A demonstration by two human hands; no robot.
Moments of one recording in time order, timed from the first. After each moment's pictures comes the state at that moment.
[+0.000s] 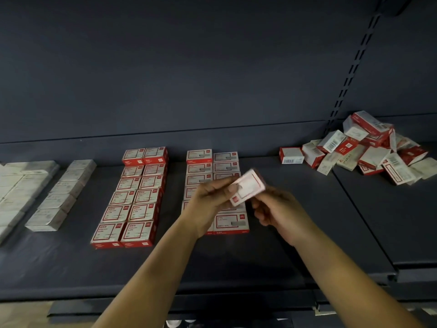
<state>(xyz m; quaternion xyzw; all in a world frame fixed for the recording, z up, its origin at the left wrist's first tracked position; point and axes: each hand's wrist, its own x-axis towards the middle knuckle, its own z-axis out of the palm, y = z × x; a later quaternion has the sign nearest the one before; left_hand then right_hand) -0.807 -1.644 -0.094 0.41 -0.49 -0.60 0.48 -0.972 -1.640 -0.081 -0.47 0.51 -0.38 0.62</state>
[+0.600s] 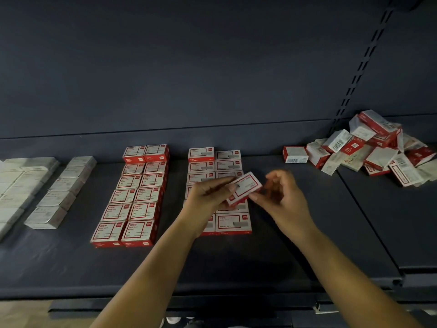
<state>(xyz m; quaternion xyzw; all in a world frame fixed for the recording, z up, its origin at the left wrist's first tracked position) -0.802 -1.643 -0.090 0.46 -0.48 -0.57 0.48 -0.976 -1.649 -0.096 -0.65 0.53 -0.43 0.33</state>
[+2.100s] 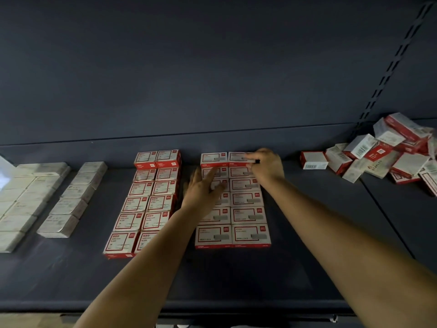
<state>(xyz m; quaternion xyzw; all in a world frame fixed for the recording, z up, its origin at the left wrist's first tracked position) -0.752 -1.709 -0.132 0.72 -0.64 -0.22 0.18 -0.915 -1.787 -0.128 -0.68 0.61 -0.32 0.24</state>
